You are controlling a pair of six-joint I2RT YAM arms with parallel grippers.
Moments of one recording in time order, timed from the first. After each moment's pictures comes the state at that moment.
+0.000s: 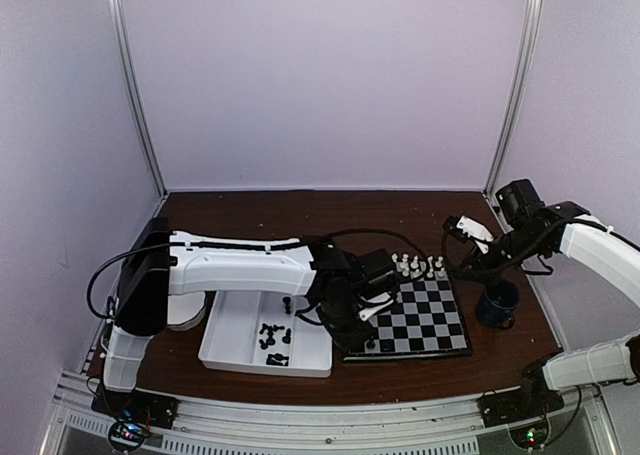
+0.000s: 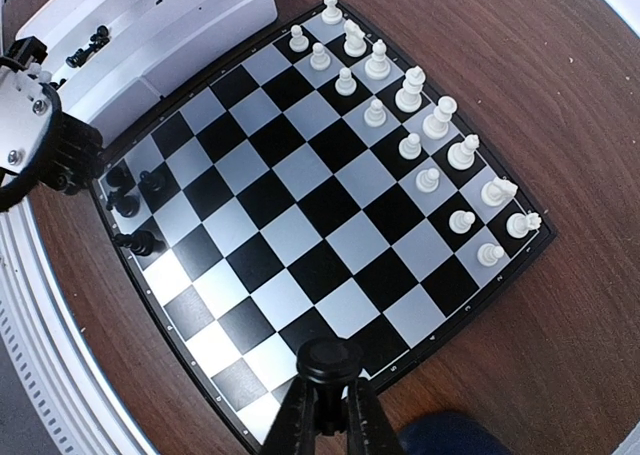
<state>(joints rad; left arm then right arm) -1.24 2.18 1.83 -0.97 -0.02 -0.18 0.26 1.15 0.94 -0.86 -0.40 -0.51</state>
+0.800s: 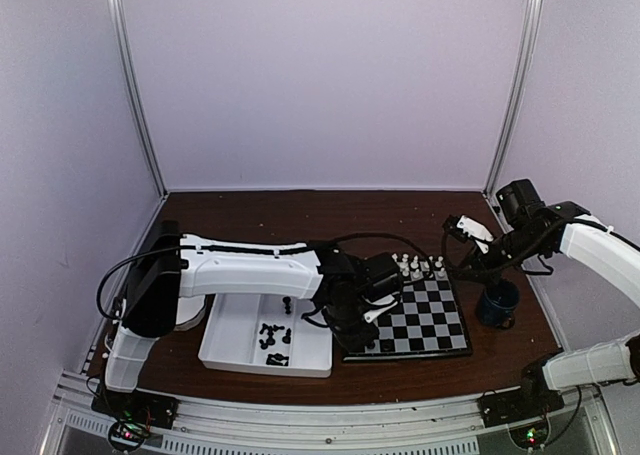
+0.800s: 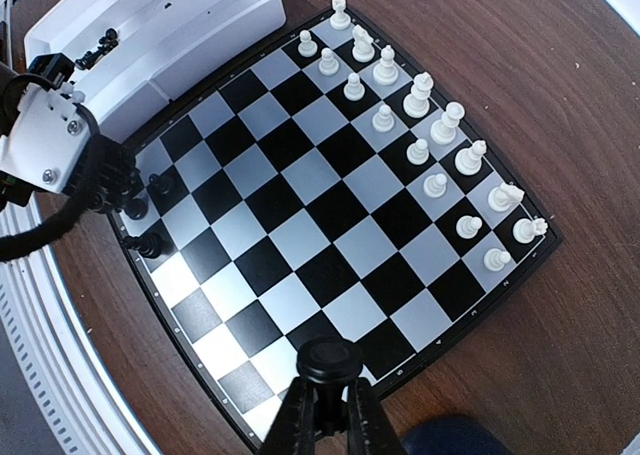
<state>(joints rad) -1.24 2.22 1.84 -0.93 -0.01 -0.18 0.26 1.15 0.94 -0.86 -0.42 -0.51</state>
